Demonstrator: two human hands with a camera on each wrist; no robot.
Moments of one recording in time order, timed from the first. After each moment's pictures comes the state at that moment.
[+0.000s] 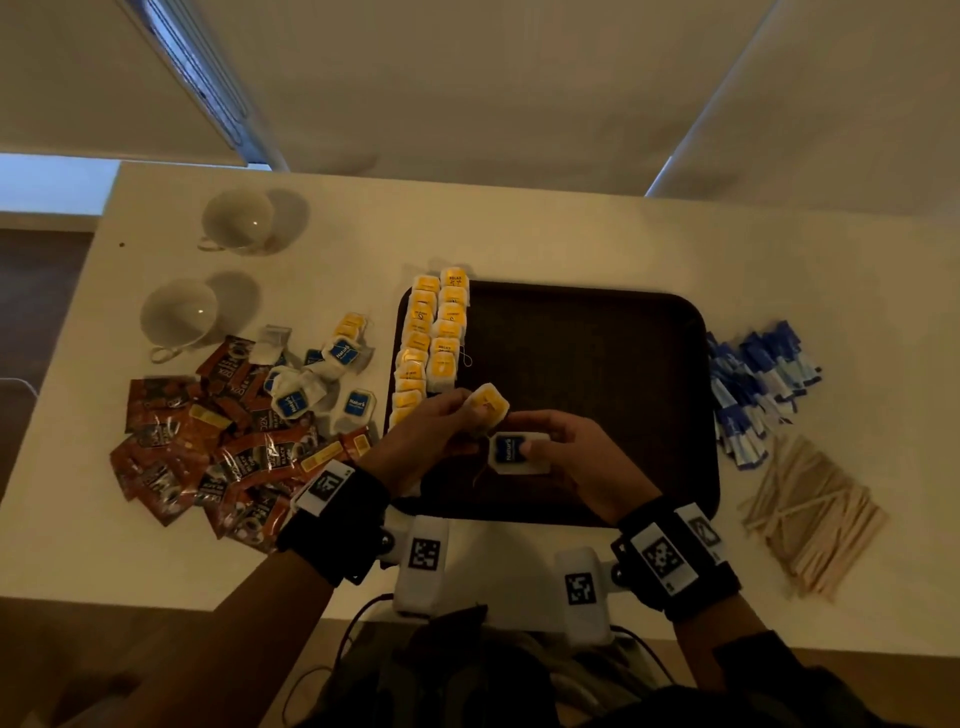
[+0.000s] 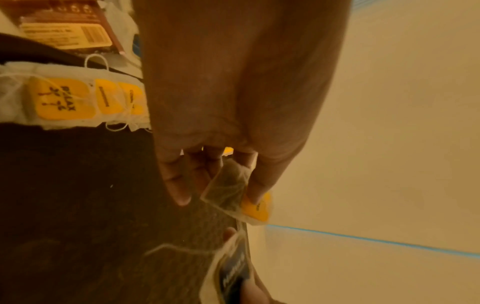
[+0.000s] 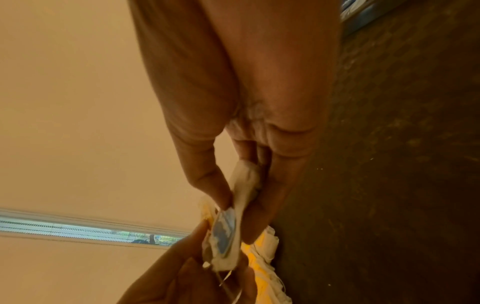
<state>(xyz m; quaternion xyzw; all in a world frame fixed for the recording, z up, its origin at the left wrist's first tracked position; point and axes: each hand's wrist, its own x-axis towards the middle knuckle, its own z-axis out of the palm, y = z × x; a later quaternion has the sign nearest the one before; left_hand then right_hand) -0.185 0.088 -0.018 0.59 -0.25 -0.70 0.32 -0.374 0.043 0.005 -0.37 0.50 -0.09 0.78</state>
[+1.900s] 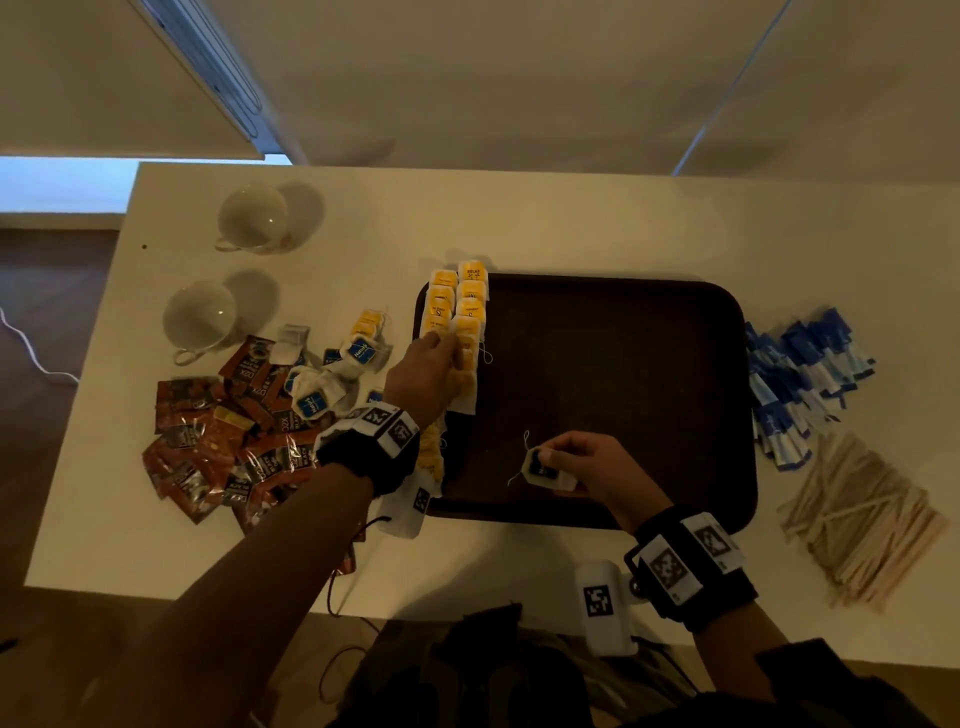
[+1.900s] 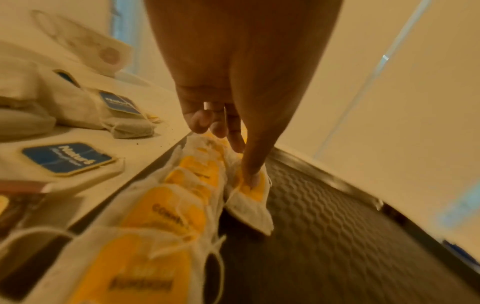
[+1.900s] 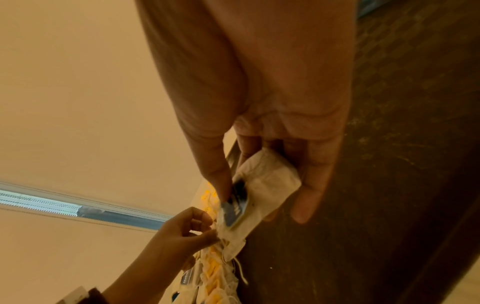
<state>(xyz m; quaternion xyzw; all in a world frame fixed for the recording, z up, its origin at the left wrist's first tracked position) -0.140 0.037 -0.079 0.76 -0.60 -0.26 0.07 -0.372 0.043 -0.022 -0.40 0.58 0.00 0.71</state>
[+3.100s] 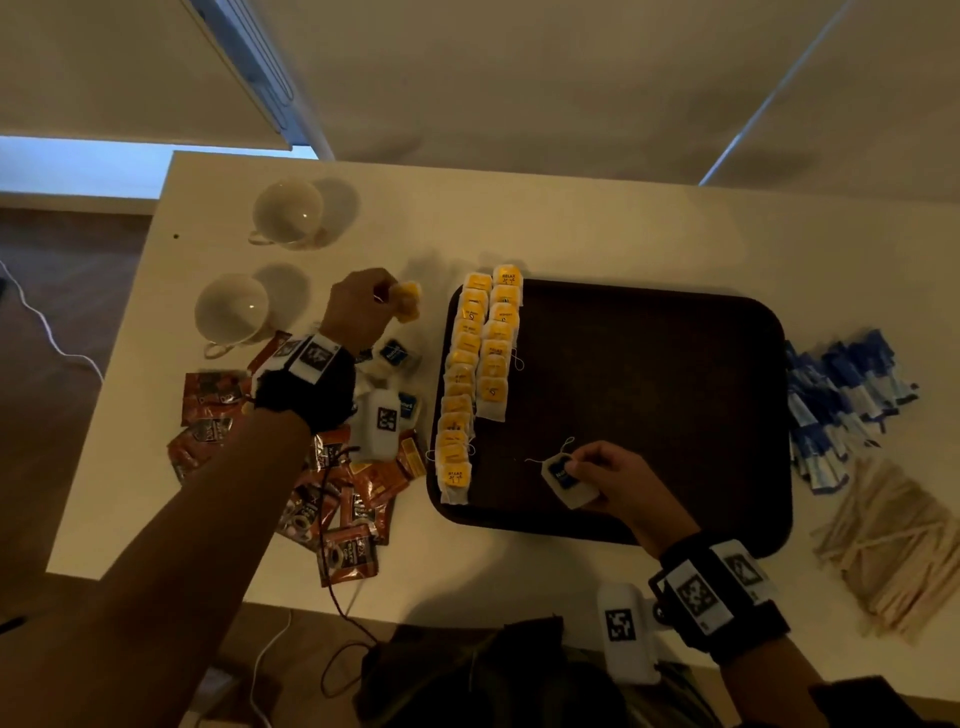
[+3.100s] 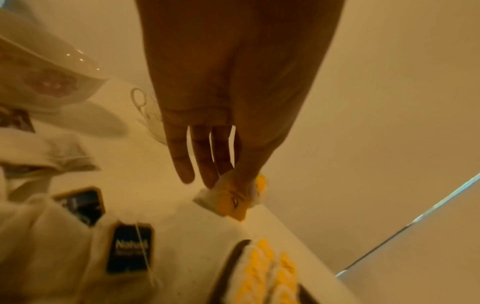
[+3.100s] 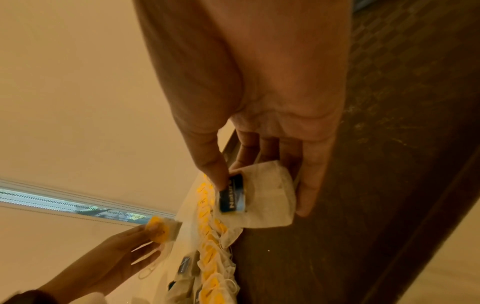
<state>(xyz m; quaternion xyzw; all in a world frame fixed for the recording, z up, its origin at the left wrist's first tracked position) -0.033 0.008 -0.039 0.82 -0.47 -0.28 0.19 -0.357 0.048 -0.023 -0.36 0.60 -0.02 0.72</state>
